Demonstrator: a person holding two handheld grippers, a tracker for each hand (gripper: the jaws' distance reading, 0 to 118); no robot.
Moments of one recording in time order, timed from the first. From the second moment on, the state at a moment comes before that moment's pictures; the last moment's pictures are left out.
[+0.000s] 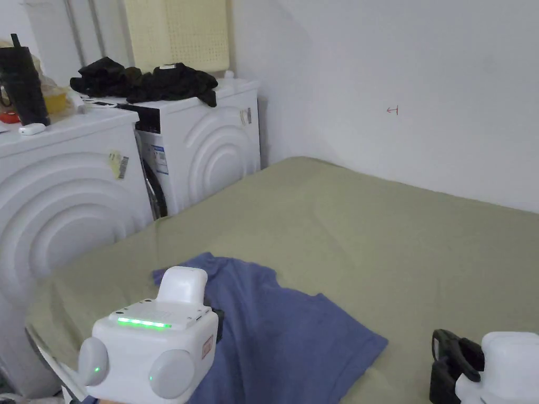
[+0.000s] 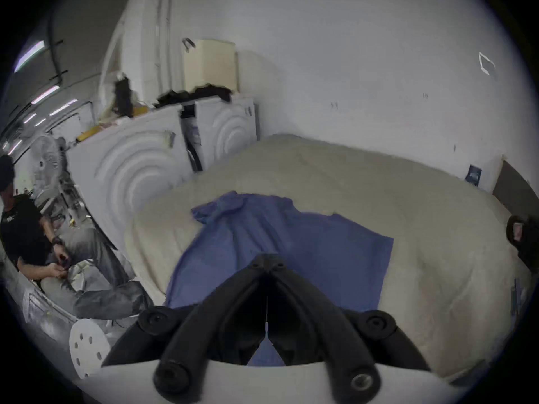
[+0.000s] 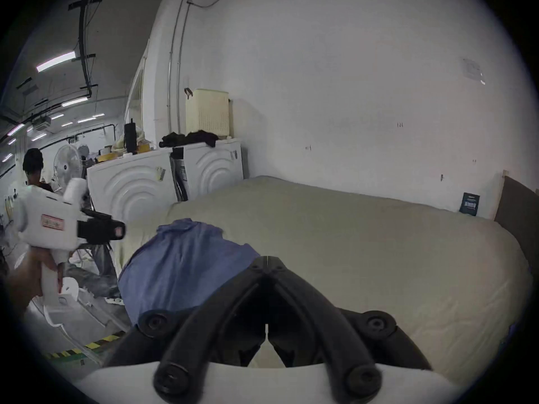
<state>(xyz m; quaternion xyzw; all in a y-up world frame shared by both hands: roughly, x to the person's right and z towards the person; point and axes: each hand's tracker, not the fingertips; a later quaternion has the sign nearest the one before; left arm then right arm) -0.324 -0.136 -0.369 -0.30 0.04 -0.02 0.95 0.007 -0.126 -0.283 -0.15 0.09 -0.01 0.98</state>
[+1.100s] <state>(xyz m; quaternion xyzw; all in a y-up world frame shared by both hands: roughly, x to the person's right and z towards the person) -0.235 -0.193 -0.477 -0.43 -0.08 -0.05 0.90 0.134 -0.166 -0.211 -0.23 -0.02 -0.04 0.97</state>
